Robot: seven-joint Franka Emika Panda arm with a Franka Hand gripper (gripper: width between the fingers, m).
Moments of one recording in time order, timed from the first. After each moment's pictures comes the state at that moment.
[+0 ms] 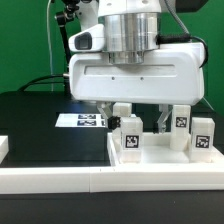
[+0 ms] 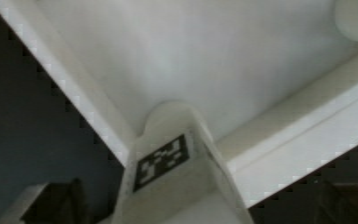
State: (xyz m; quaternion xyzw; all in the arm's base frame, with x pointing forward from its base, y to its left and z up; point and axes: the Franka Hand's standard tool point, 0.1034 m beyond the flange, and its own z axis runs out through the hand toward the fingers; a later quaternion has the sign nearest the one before) arm 0.623 0.012 0.076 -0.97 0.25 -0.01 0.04
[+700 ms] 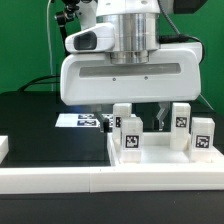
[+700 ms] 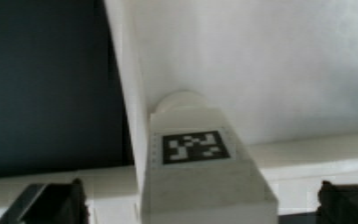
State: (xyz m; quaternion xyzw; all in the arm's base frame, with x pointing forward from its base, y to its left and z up) arm 0.623 0.006 0.076 -1.00 0.02 -0.01 0.03
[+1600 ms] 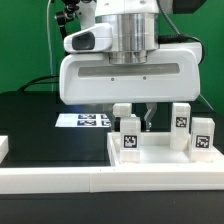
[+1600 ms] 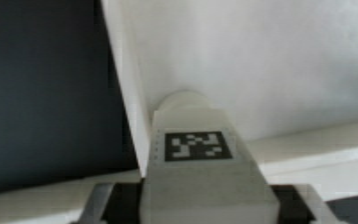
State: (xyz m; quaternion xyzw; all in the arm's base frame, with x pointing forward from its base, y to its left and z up) arm 0.623 0.006 0.076 -0.99 0.12 -0.01 0.03
